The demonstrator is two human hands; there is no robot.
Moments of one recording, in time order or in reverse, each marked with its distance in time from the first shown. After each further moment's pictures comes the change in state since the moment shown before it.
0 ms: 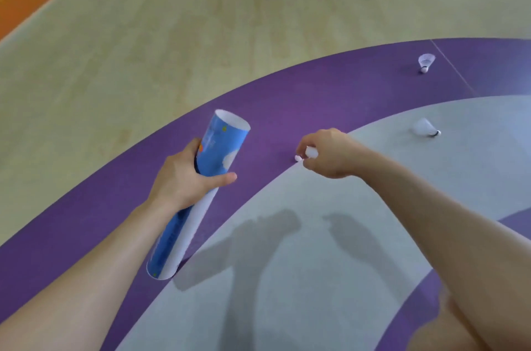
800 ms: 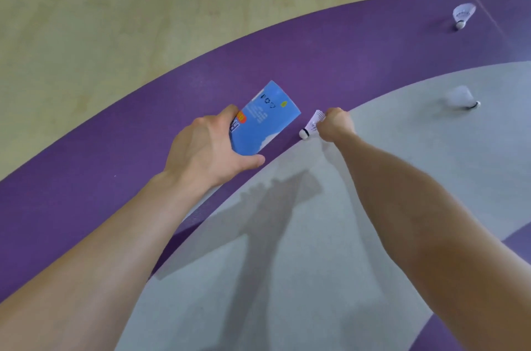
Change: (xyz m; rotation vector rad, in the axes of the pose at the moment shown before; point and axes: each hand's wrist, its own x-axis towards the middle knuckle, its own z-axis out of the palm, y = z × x) left_hand 0.069 0.014 0.088 0.334 0.024 0.221; right_hand 0.214 0.132 0.170 0.228 0.170 0.530
